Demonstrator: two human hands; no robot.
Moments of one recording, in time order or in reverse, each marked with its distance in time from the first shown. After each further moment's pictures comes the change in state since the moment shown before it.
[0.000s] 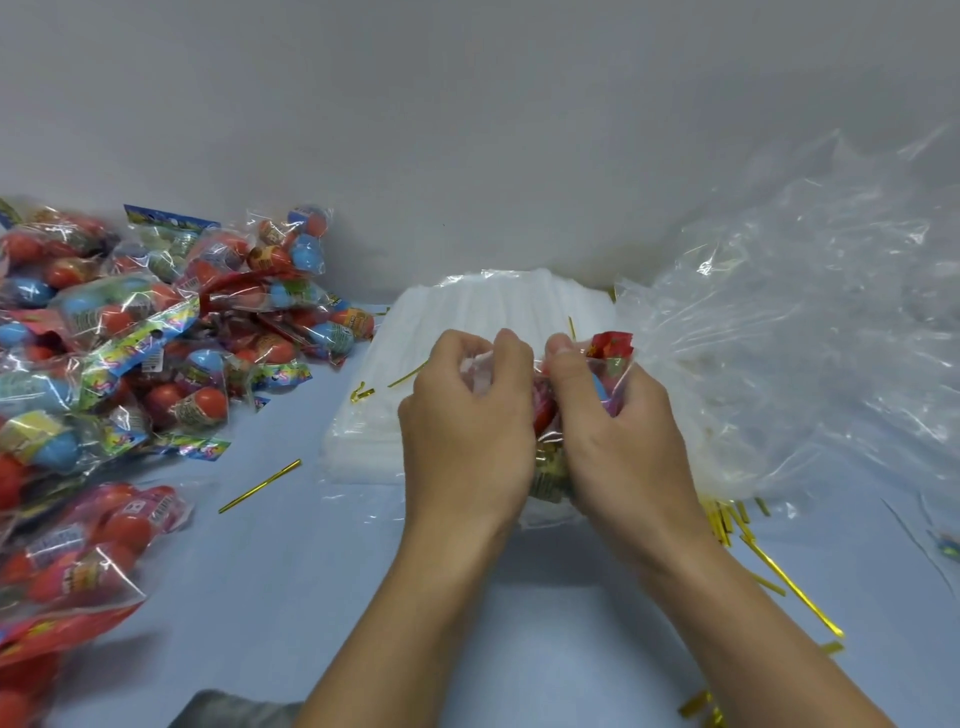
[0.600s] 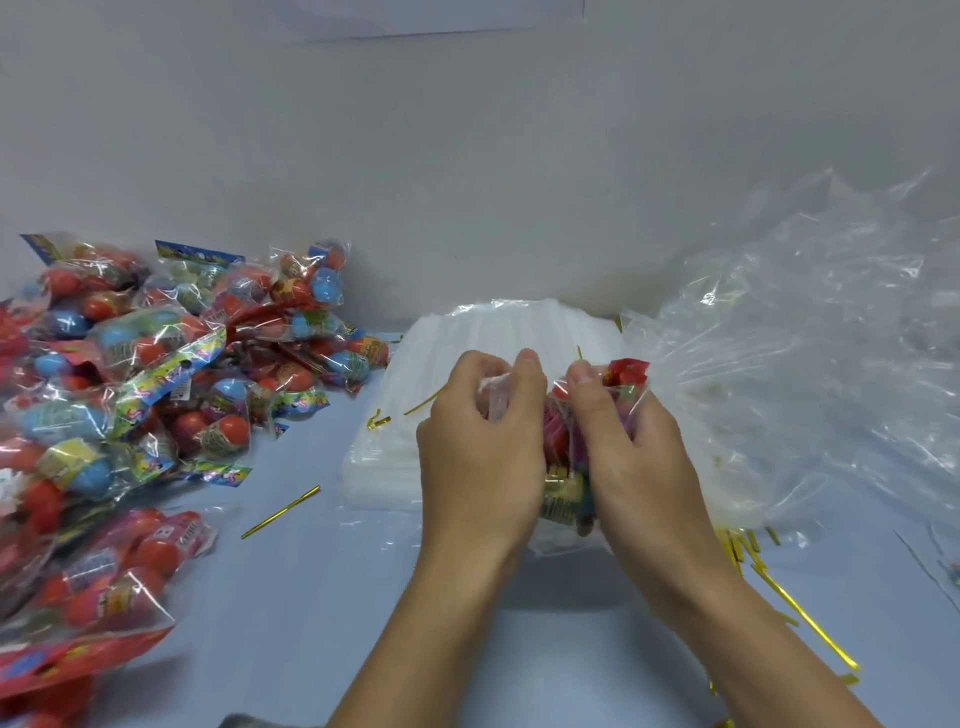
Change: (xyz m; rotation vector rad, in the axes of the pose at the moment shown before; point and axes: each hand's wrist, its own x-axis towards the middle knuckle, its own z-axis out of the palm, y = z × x) left_hand 0.003 0.000 -0.003 -0.059 -0.050 0.043; right_hand 0.000 -0.001 -0.002 0.100 -0.076 0.019
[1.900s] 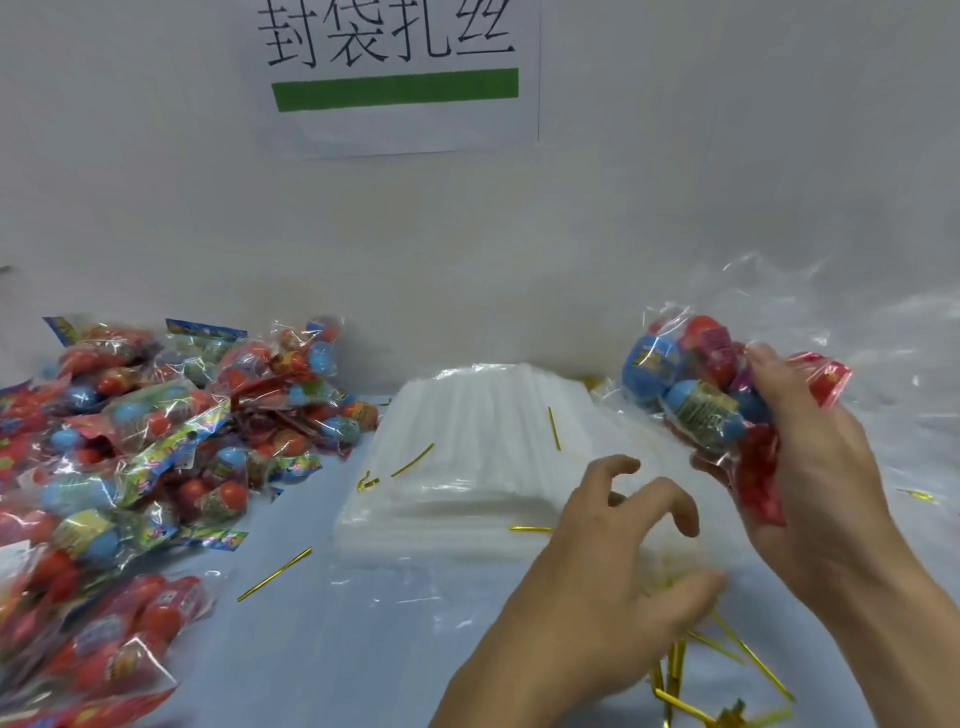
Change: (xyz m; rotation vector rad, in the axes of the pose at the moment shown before) left_hand -0.044 0.013 0.027 0.303 -0.795 0.255; right_hand 0.013 -0.051 -0.093 0.418 0.218 -0.019
